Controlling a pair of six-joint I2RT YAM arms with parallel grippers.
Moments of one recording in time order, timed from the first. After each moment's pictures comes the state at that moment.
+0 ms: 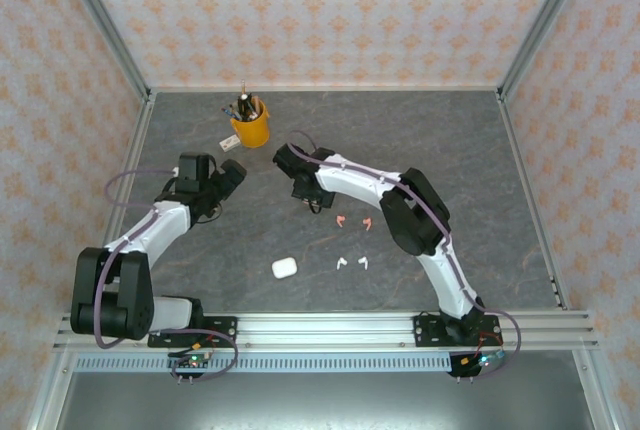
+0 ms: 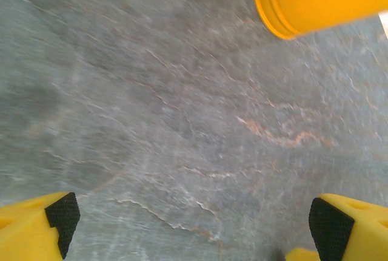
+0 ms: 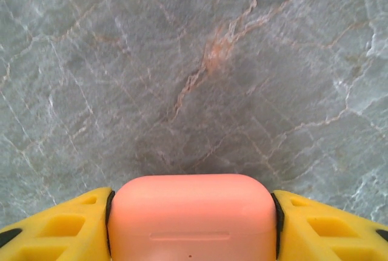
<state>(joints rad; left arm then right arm) -0.04 1.33 0.67 -0.17 0.11 -0.92 0.83 2.21 1.76 -0.87 0.23 1.11</state>
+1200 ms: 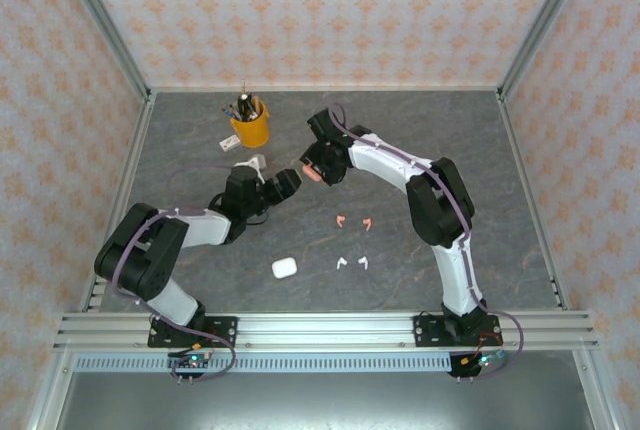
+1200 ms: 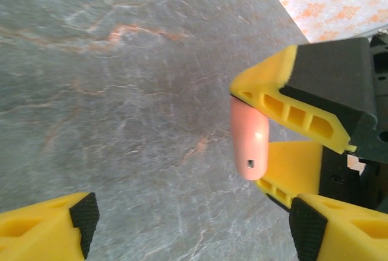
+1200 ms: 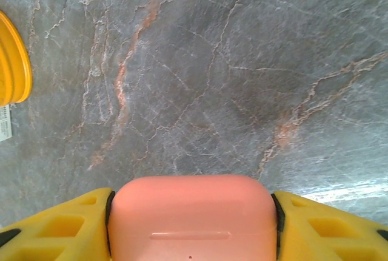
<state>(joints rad) -0.37 1.60 0.56 0.55 0.21 -0.91 0.64 2.13 1.71 -0.64 -0.13 1.25</state>
